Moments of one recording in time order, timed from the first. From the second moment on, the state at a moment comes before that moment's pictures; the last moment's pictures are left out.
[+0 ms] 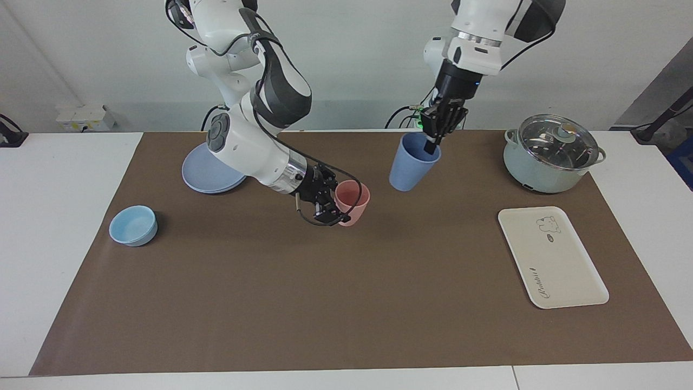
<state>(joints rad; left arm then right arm) -0.32 -0.07 -0.06 -1.65 -0.08 1.94 -0.92 0.34 0.37 -0.01 -1.57 0.77 2.05 1.53</state>
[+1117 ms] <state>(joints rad) 0.31 0.14 -0.05 -2.05 -0.34 2.43 0.20 -0.19 0.45 -0.01 -1.72 0.77 1.95 1.10</state>
